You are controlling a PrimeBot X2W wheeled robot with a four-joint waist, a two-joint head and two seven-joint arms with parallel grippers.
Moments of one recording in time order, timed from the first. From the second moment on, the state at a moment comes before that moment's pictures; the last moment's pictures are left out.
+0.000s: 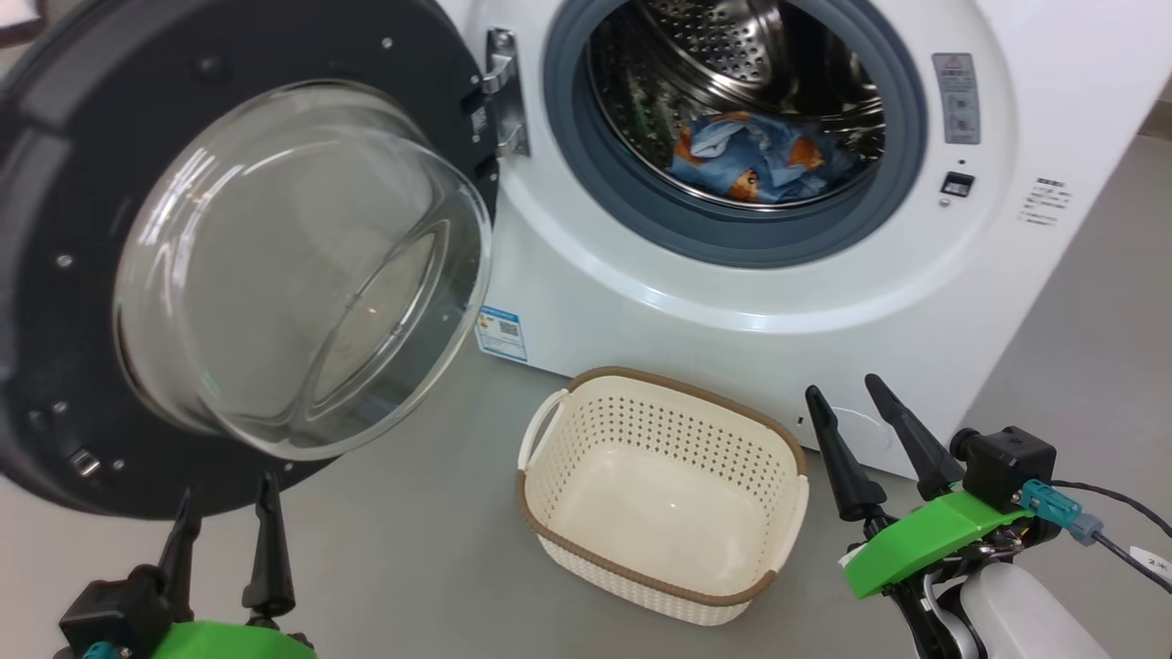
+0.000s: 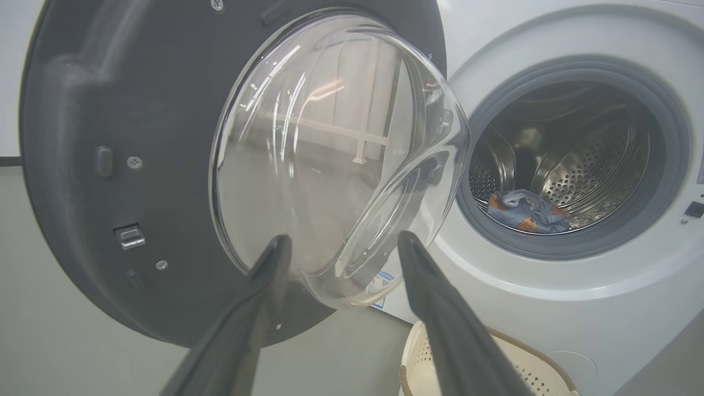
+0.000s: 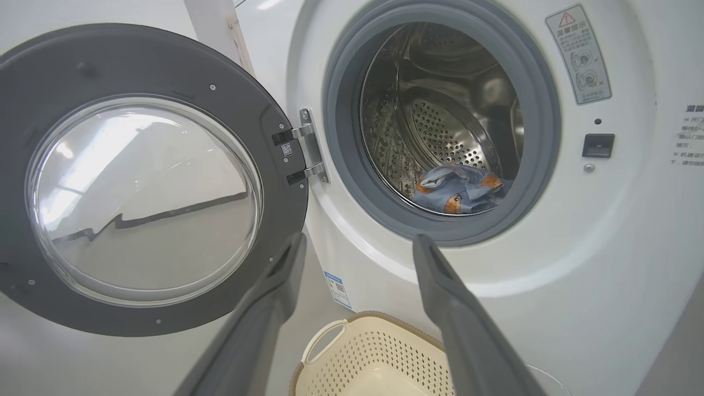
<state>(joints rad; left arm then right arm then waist) -0.08 0.20 -0.11 0.24 -0.45 0.05 -0.23 -0.25 -0.16 0.29 0.39 0.47 0.13 -0.25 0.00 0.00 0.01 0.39</state>
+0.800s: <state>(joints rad) -0.06 0.20 -0.12 0.22 -0.46 0.06 -0.23 -0.25 -0.16 0.29 0.39 0.48 0.13 -0.25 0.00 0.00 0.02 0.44</state>
